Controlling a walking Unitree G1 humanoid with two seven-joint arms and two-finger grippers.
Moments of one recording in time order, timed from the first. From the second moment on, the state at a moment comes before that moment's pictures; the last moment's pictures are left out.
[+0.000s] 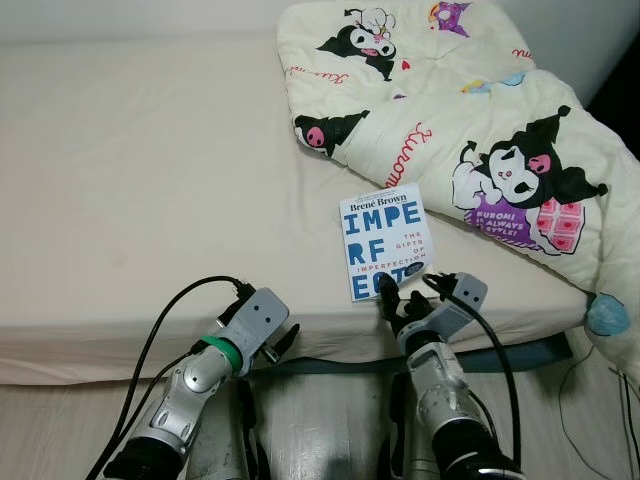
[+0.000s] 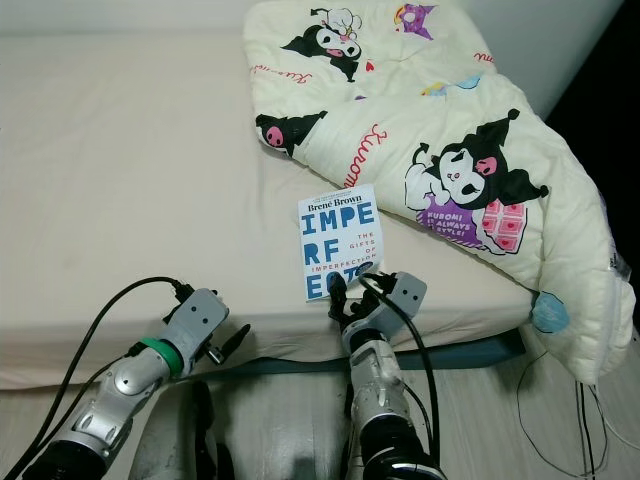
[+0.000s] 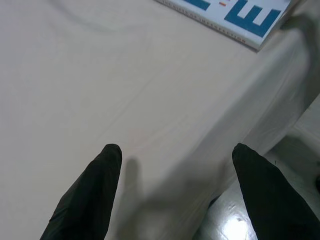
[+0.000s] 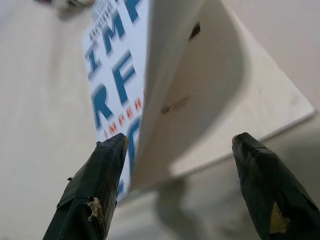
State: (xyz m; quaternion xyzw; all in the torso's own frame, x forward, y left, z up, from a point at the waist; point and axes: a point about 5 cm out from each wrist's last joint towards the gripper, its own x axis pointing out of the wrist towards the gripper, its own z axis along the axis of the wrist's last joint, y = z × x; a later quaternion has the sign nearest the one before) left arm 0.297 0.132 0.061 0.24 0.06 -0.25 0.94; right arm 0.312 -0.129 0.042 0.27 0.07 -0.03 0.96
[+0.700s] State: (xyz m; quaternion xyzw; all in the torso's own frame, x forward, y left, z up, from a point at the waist) left arm 0.296 0.131 0.060 0.24 0.07 -0.26 0.93; right arm 0.324 -0.168 0.051 0.35 0.02 -0.04 0.94
